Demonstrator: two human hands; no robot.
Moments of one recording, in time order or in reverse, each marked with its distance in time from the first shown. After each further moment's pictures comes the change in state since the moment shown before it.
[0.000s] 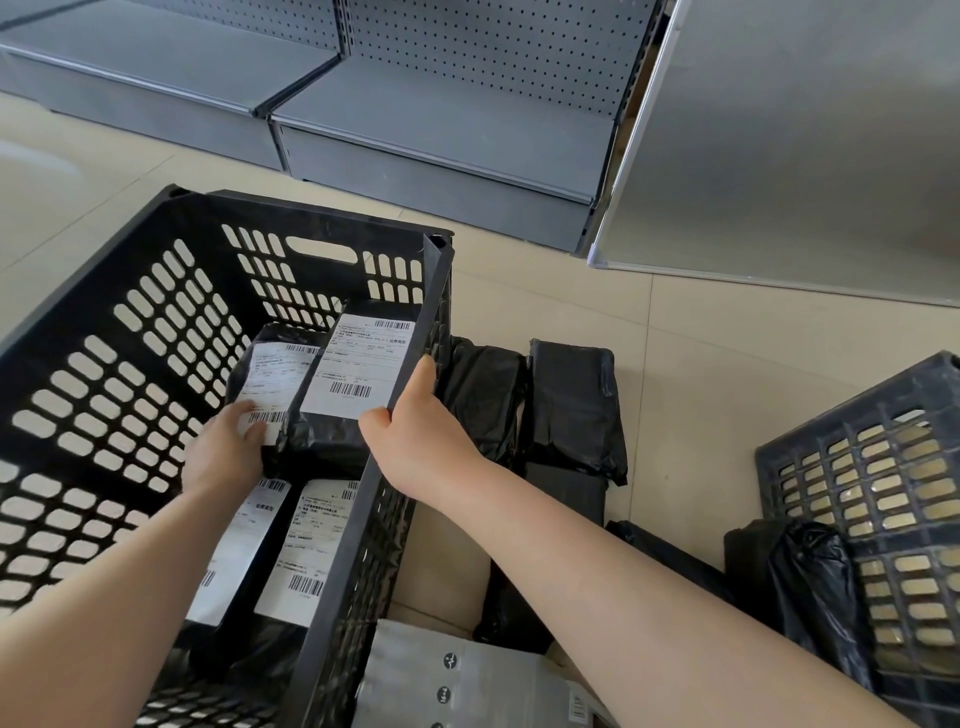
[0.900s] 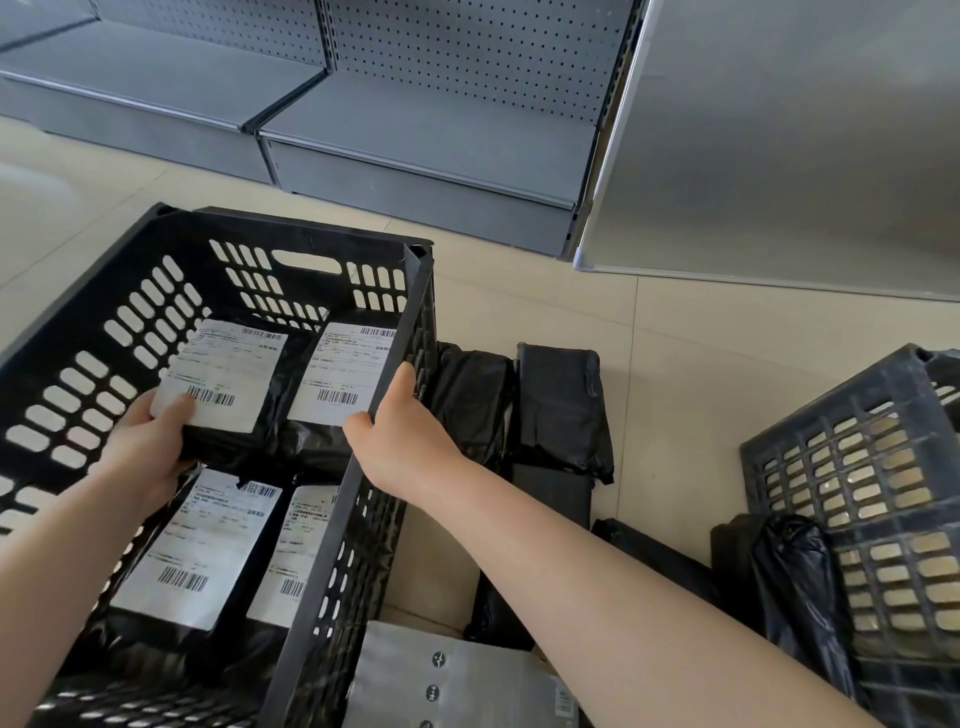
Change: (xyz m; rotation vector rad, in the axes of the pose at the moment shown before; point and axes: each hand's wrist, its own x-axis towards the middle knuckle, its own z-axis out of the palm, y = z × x) left_hand 0.002 0.013 -0.061 -0.923 -0.042 -0.252; right_hand 0.000 0.002 -0.005 0.022 -0.012 -0.019
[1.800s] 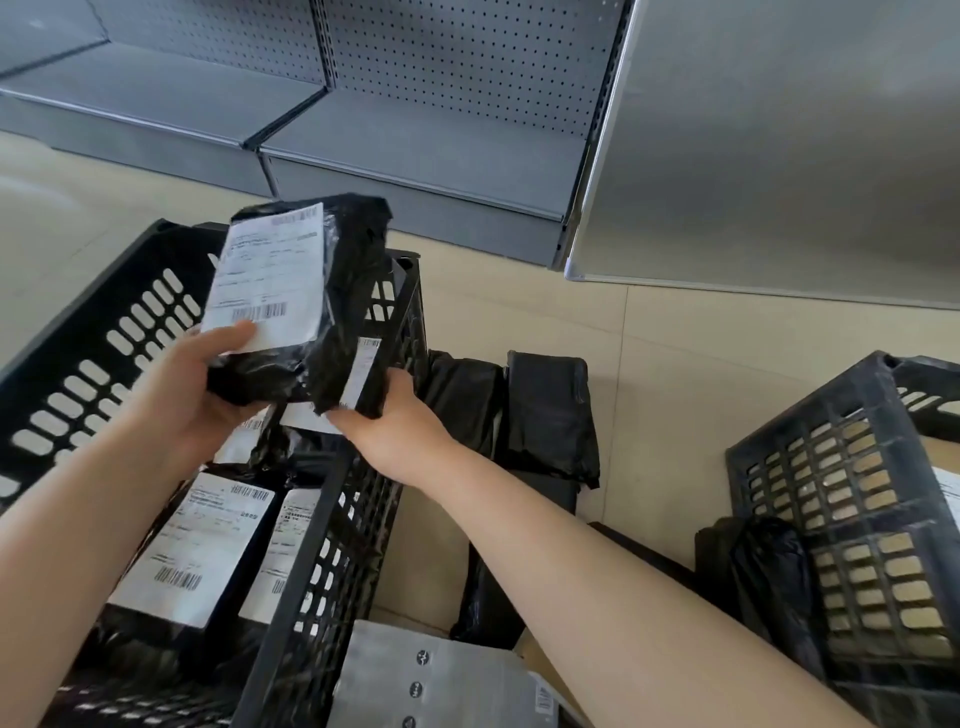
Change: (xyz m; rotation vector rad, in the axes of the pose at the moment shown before) left_hand -0.103 0.087 0.054 -0.301 -0.414 0.012; right_hand -0.006 0.006 -0.026 0.209 -0.069 -0.050
